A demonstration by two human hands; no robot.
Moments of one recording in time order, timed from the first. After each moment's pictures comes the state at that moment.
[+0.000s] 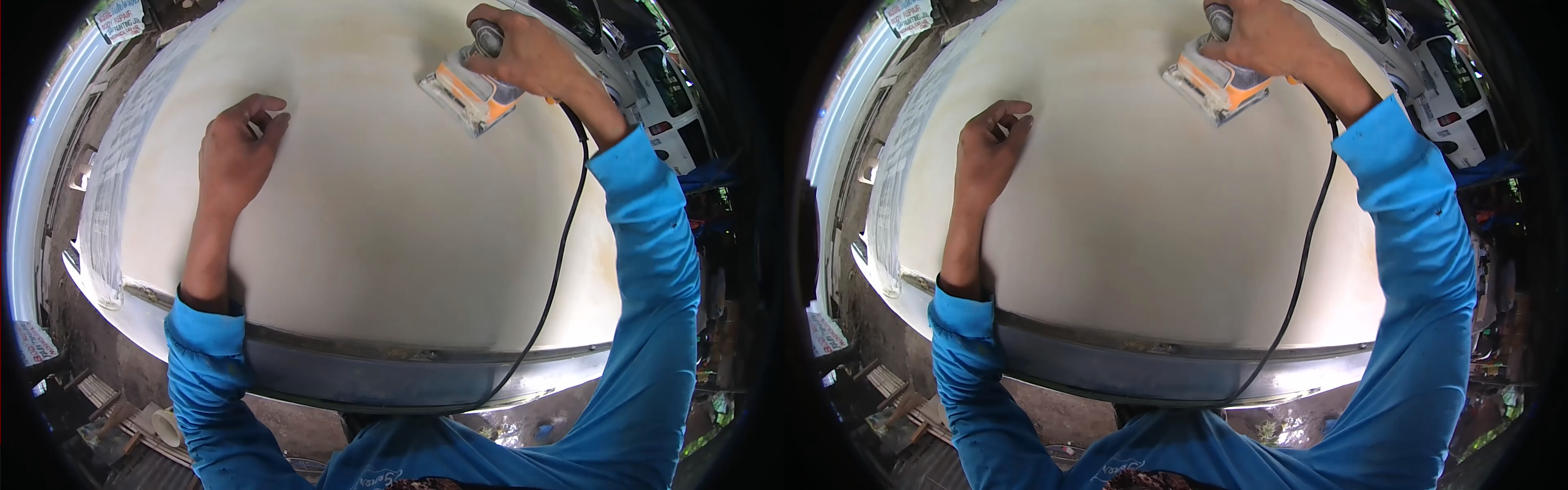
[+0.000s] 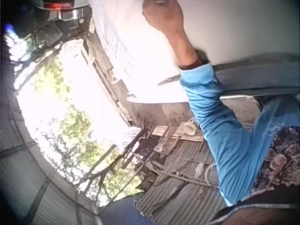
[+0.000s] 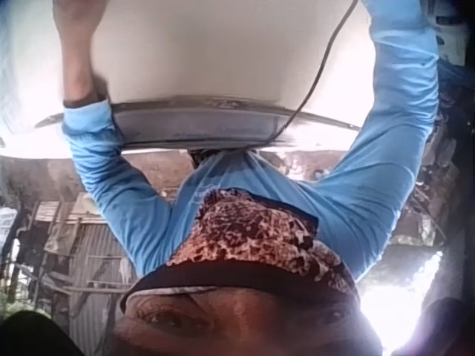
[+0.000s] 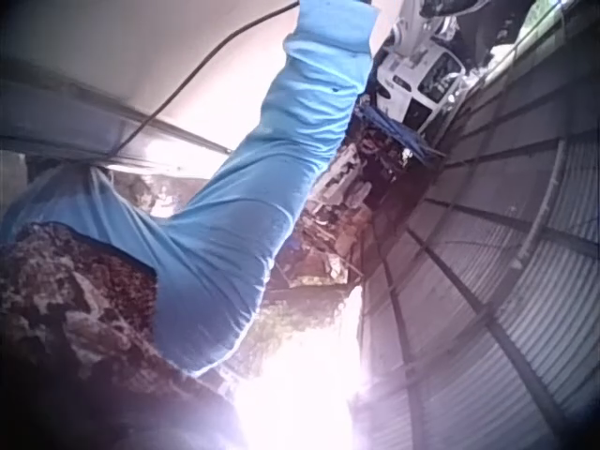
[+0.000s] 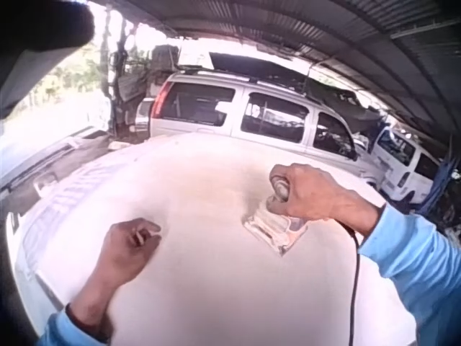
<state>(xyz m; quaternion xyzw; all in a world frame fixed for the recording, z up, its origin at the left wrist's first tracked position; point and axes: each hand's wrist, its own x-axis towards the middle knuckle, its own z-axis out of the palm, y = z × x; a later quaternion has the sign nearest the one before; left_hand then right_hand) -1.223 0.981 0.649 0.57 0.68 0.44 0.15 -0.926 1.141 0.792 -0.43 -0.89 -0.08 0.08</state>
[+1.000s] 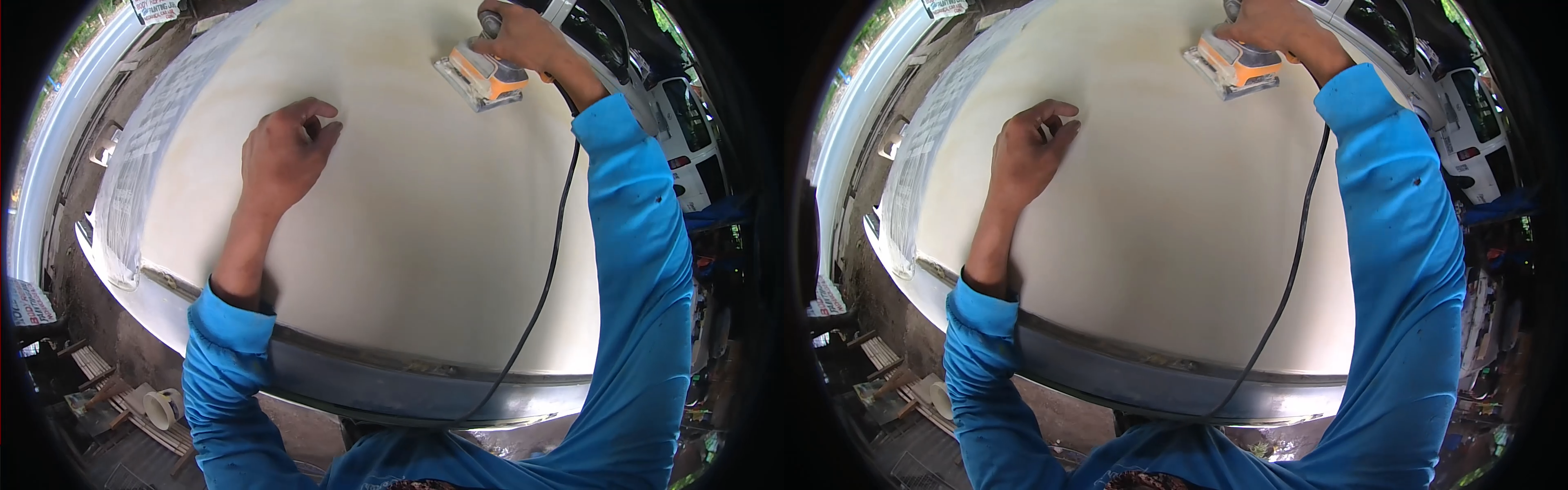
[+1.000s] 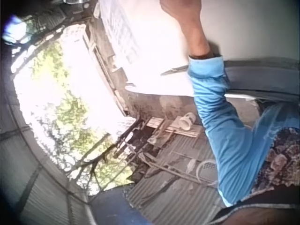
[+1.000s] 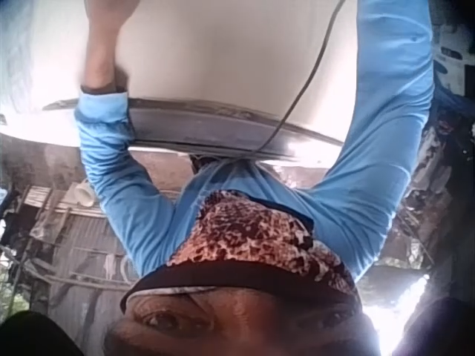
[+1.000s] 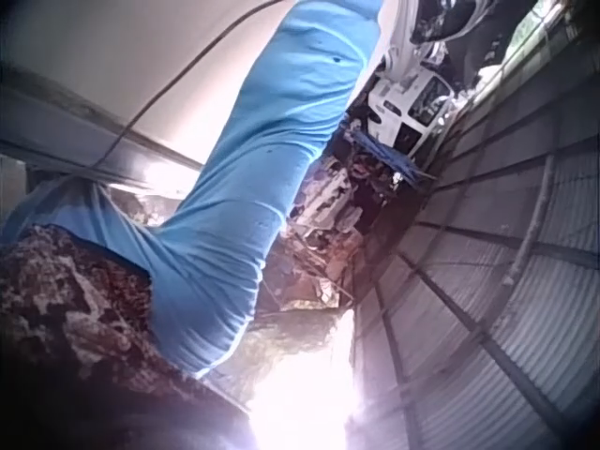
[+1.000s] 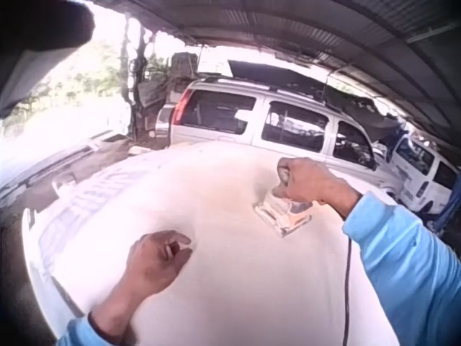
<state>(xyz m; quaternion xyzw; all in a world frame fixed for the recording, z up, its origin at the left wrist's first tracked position) -1.221 0.980 0.649 0.58 0.69 0.43 0.10 -0.993 1.185 0.793 -0.46 -0.88 -0.09 0.07</state>
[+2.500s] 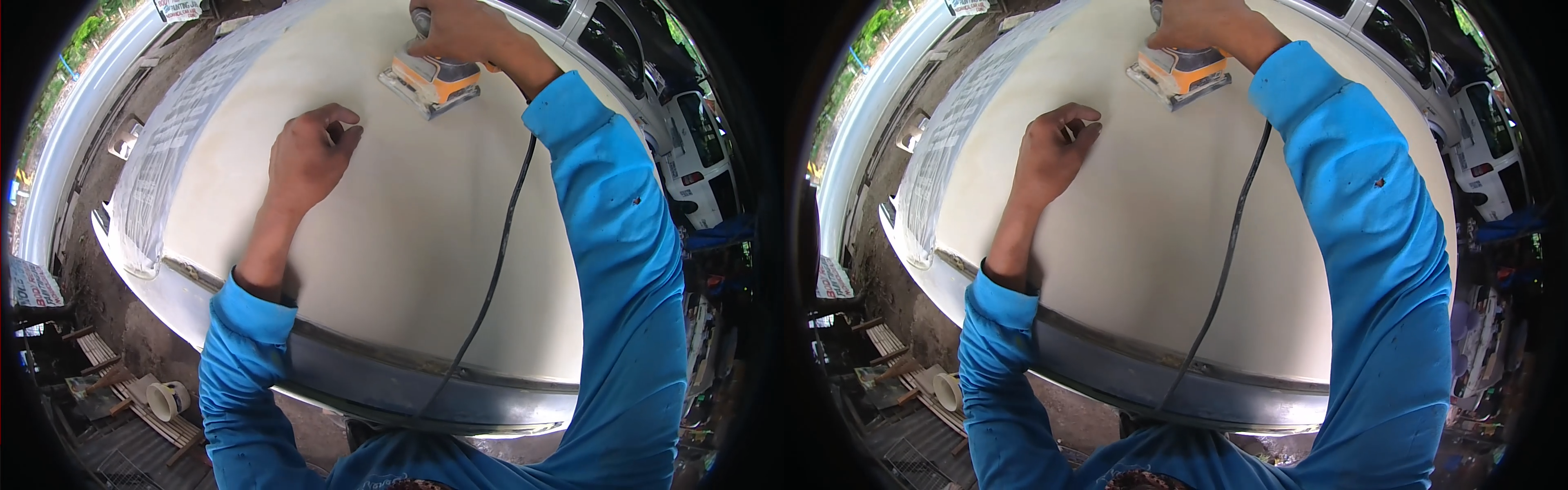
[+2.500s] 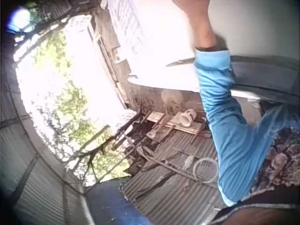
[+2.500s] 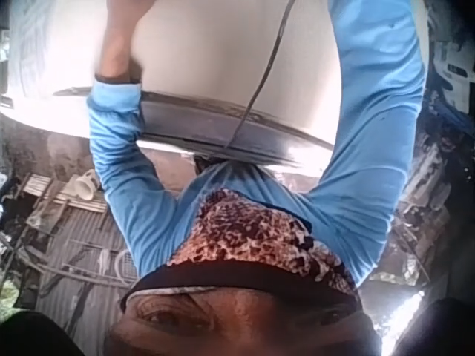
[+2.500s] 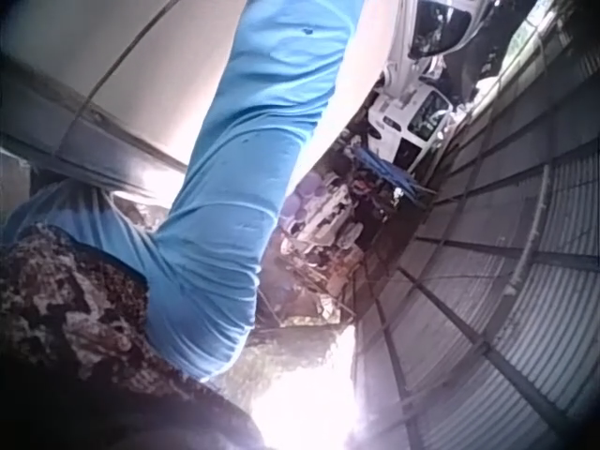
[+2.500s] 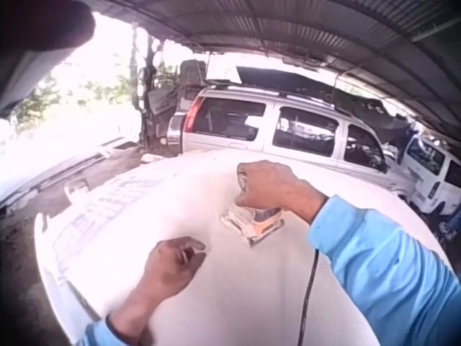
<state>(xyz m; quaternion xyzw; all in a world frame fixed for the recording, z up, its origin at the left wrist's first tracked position) -1.224 0.980 0.652 0.57 0.68 0.44 0.12 -1.079 1.154 0.788 -0.35 -0.93 -0.10 0.07</state>
